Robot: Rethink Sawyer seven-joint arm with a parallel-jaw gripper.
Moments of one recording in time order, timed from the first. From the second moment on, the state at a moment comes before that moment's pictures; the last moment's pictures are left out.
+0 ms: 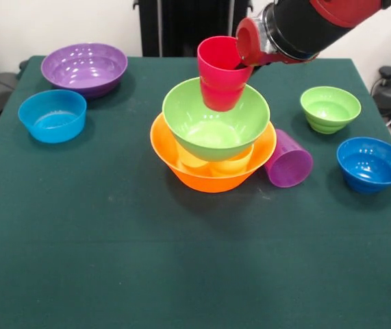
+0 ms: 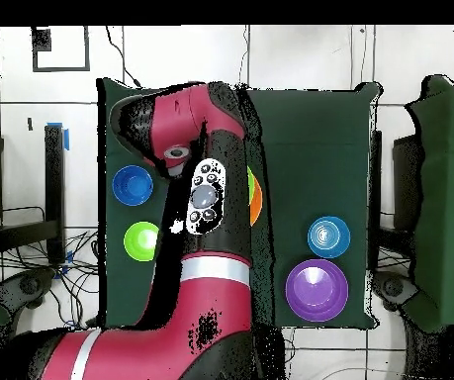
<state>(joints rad) 0.03 -0.38 -0.08 0.96 -0.32 1.49 1.45</state>
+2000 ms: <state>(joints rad) 0.02 -0.39 -0.09 1.14 -0.28 1.30 1.48</state>
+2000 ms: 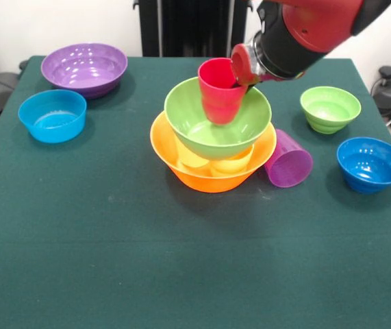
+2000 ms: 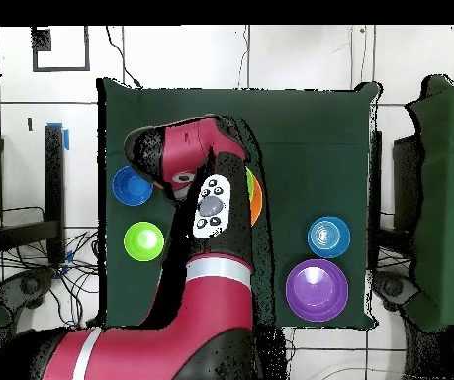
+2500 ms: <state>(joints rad) 0.02 -0.41 -0.10 1.16 -0.28 1.30 1.48</state>
